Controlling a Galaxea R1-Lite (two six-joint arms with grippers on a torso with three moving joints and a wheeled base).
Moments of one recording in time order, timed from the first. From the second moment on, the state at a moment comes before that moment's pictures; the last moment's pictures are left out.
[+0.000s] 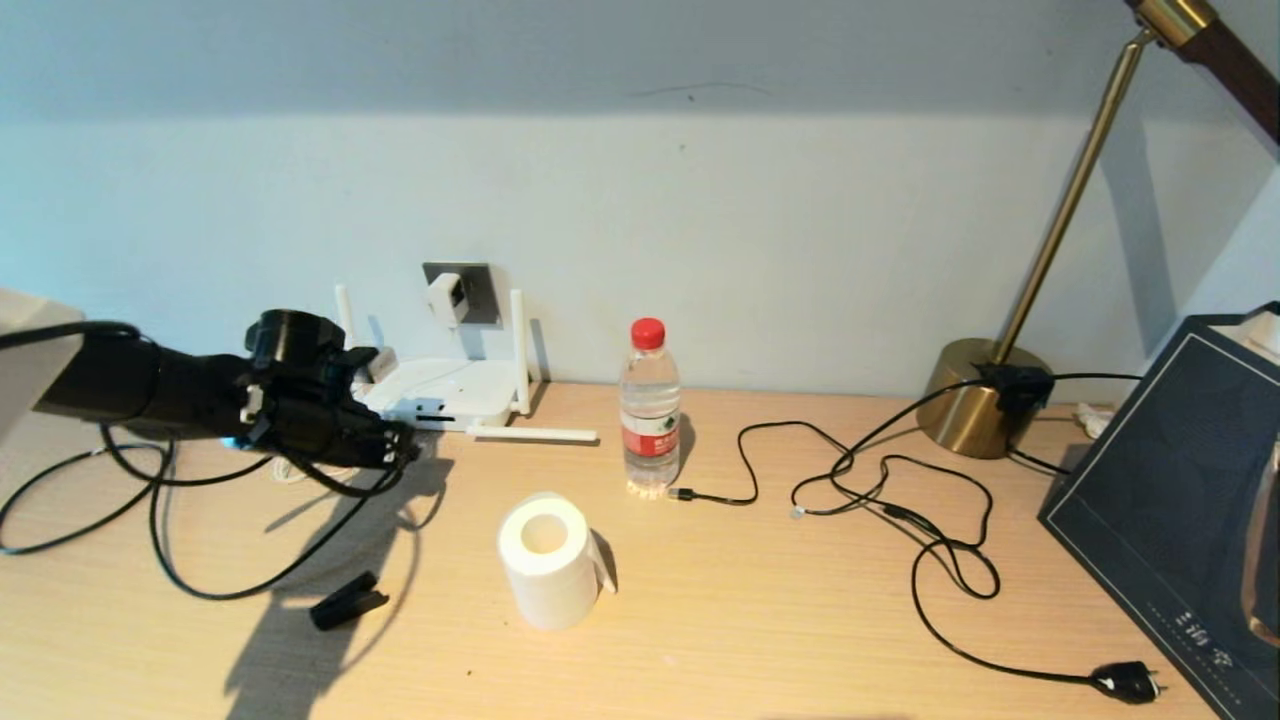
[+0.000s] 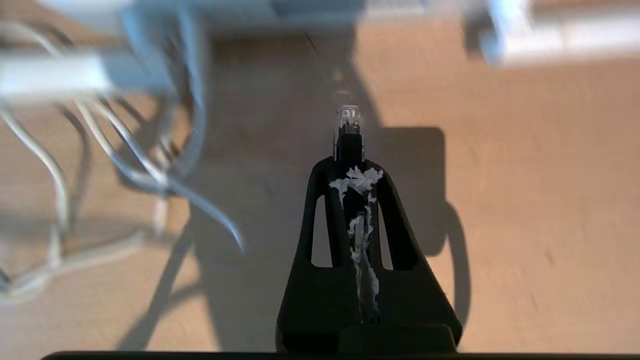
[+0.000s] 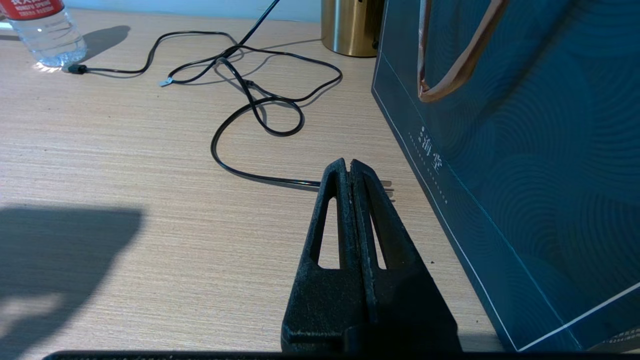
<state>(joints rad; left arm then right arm) 0.03 2.09 -1.37 0.09 -0.16 0.18 -0.01 0.00 0.00 0.00 0.00 0.00</state>
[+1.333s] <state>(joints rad) -0.09 1.91 -0.84 -0.24 -0.08 0.14 -0.01 0.00 0.00 0.00 0.00 0.00</state>
